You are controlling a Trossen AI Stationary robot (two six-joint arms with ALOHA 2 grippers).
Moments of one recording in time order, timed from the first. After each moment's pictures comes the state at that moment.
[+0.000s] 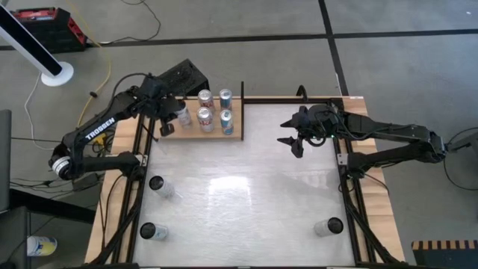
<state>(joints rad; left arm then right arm) 0.93 1.08 0.97 -0.82 0.14 0.60 -0.22 1.00 0.92 -0.46 0.03 0.04</state>
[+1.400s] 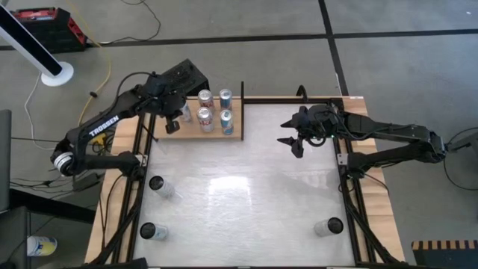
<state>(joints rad) 0.91 1.15 0.97 -0.71 0.14 0.57 -0.23 1.00 0.92 -0.47 0.03 0.05</state>
